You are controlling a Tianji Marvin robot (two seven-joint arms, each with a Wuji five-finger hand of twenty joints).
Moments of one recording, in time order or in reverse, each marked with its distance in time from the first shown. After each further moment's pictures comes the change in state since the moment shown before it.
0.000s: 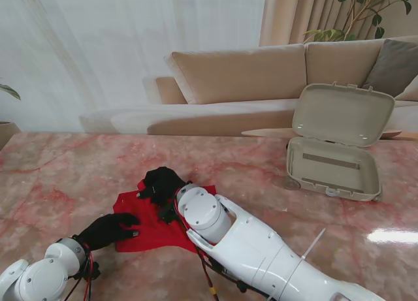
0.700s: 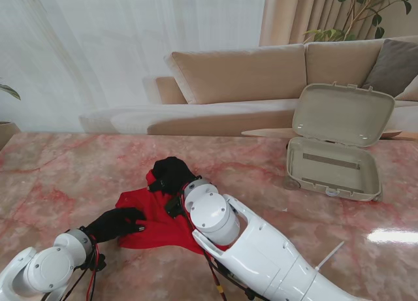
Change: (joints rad) left arm -0.093 0.015 0.060 0.059 -0.042 -0.002 -0.034; right arm -0.087 0.058 0.080 -0.212 -0.077 0.074 -0.083; left_hand 0.000 0.000 0.000 0.000 0.000 0.000 0.001 0.012 0.012 0.008 0.078 0.042 0.000 0.037 0.060 -0.001 -0.014 -0.002 0.028 0.027; right_hand 0.018 -0.219 0.164 0.152 0.065 0.031 0.035 0.003 0.152 -0.058 0.102 0.102 0.004 -0.041 0.542 0.163 0.231 -0.049 0.235 0.124
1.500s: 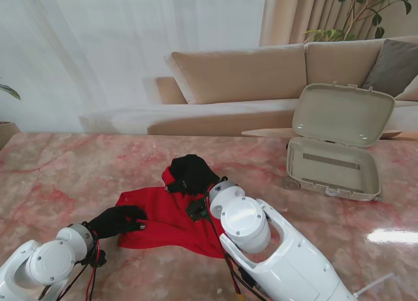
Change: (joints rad) left arm -0.045 0.018 0.026 0.019 0.004 0.003 -0.036; right arm -0.172 0.121 0.162 -0.291 -0.043 0.046 0.106; left_hand 0.000 0.000 0.000 0.000 0.000 0.000 0.021 0.000 0.005 0.015 0.071 0.040 0.024 0.065 0.022 -0.001 0.025 0.072 0.000 -0.006; right_hand 0.000 -0.042 0.012 0.050 0.012 0.000 0.021 -0.001 0.021 -0.002 0.036 0.008 0.001 0.000 0.098 0.049 0.003 -0.018 0.083 0.051
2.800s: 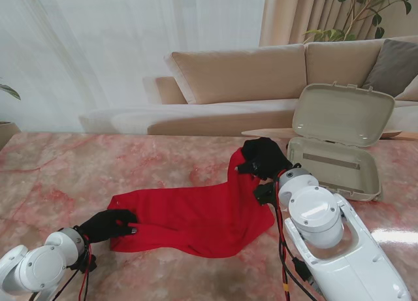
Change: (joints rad) left arm 0.059 0.007 -0.061 -0.043 0.061 0.006 -0.021; right arm -0.214 0.093 0.414 -0.228 -0.156 0.121 0.128; left_hand 0.000 0.000 0.000 -0.008 0.000 -0.019 0.015 0.008 -0.002 -0.048 -0.018 0.009 0.001 0.001 -0.035 0.049 0.001 0.005 -0.028 -0.022; right_hand -0.010 -0.019 0.022 -0.010 0.002 0.000 0.003 0.000 0.002 -0.001 0.005 0.000 0.000 0.000 0.003 0.000 0.000 0.000 0.004 0.000
